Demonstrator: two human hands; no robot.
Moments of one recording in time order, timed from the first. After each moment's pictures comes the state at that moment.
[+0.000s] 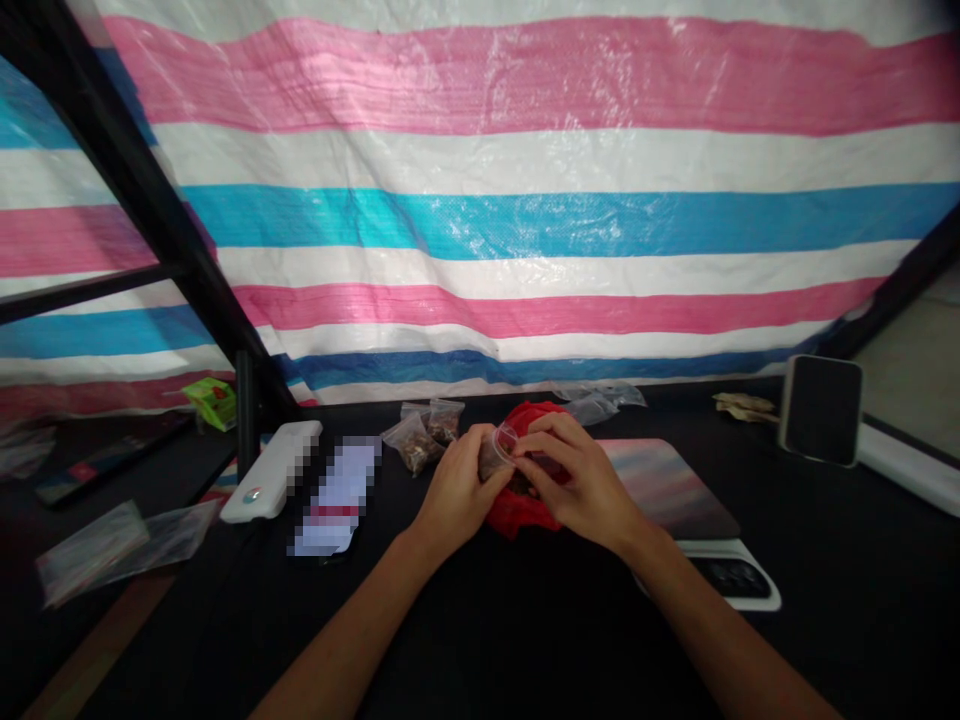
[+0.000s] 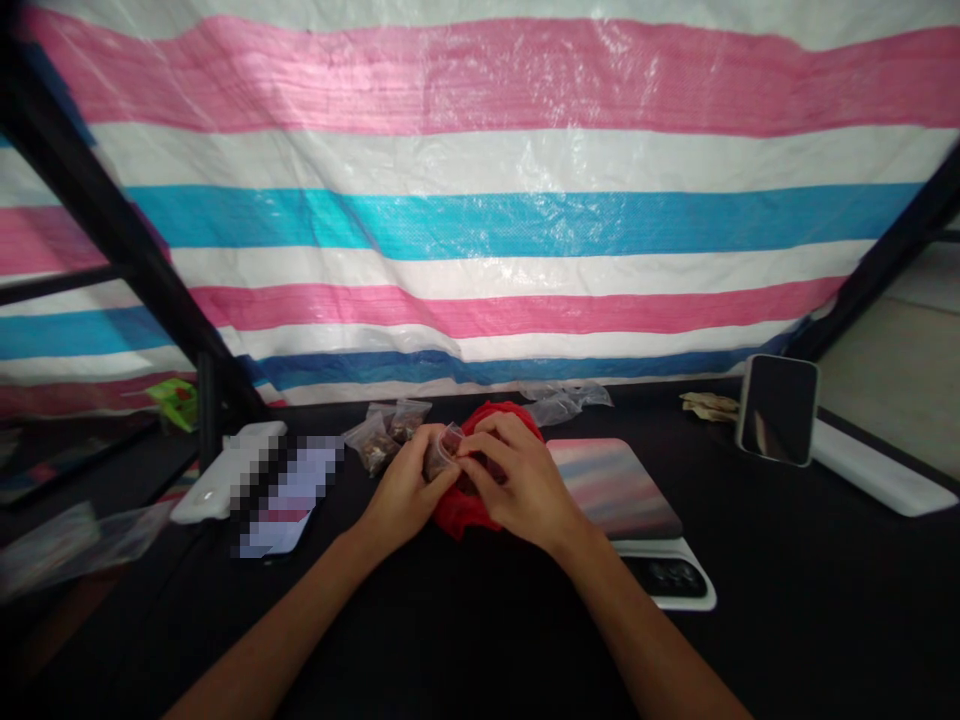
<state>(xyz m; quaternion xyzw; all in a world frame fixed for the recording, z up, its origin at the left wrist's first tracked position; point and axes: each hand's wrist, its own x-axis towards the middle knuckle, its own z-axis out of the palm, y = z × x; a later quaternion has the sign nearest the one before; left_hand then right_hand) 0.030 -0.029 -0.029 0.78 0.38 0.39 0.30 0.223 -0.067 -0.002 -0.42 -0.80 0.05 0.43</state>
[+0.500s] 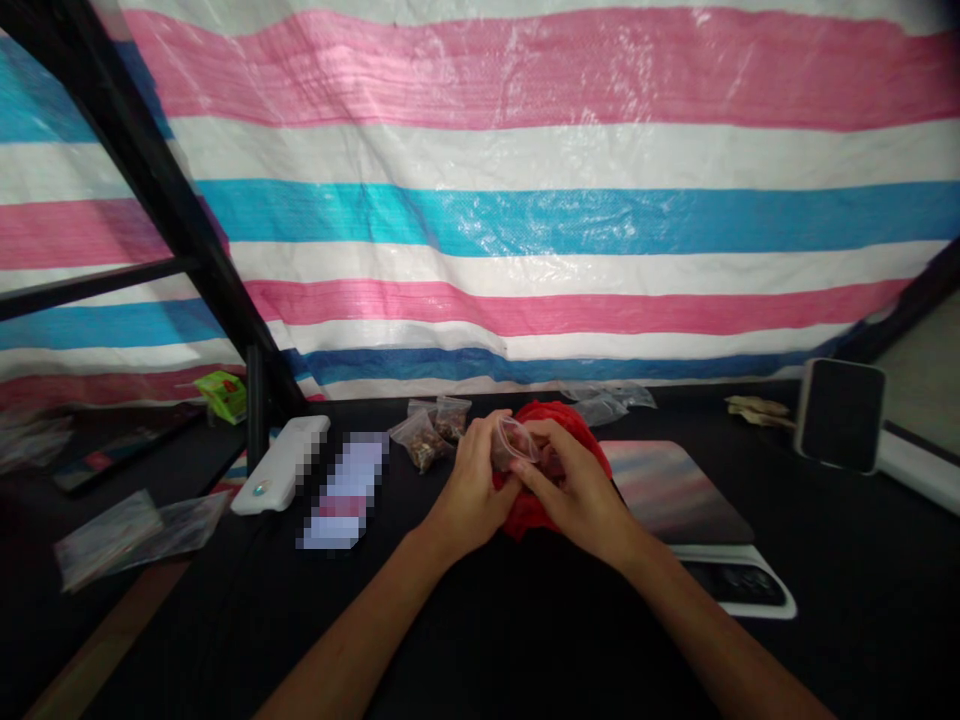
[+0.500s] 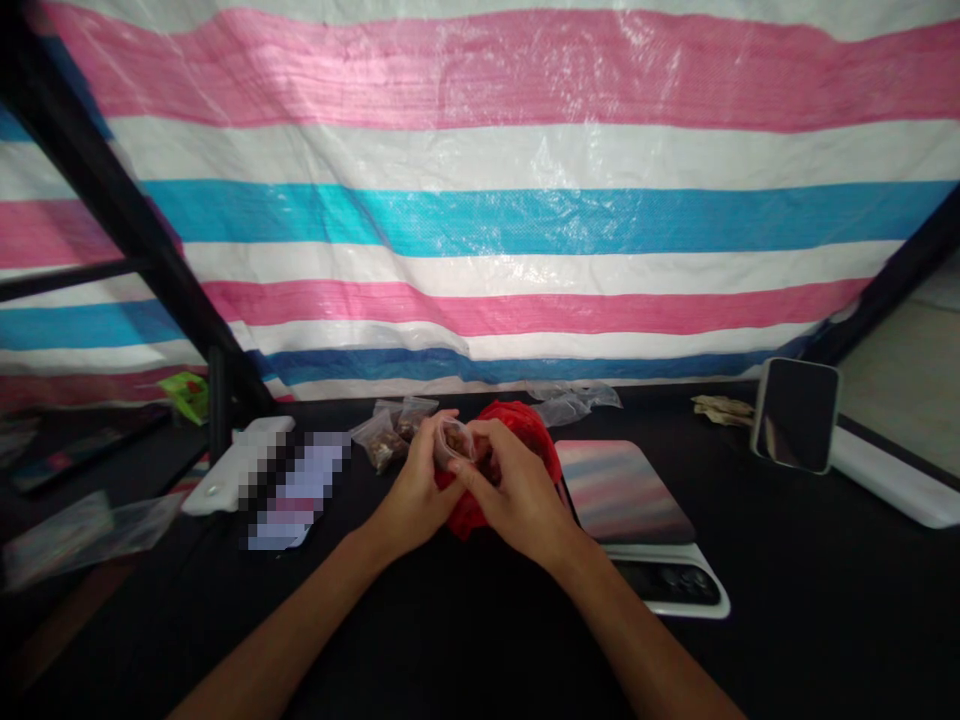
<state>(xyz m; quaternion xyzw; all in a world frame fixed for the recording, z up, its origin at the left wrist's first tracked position) 0.035 -0.029 -0.041 0.78 0.32 0.46 0.29 0.206 -0.070 -0.010 -0.47 -0.73 0.20 0.46</state>
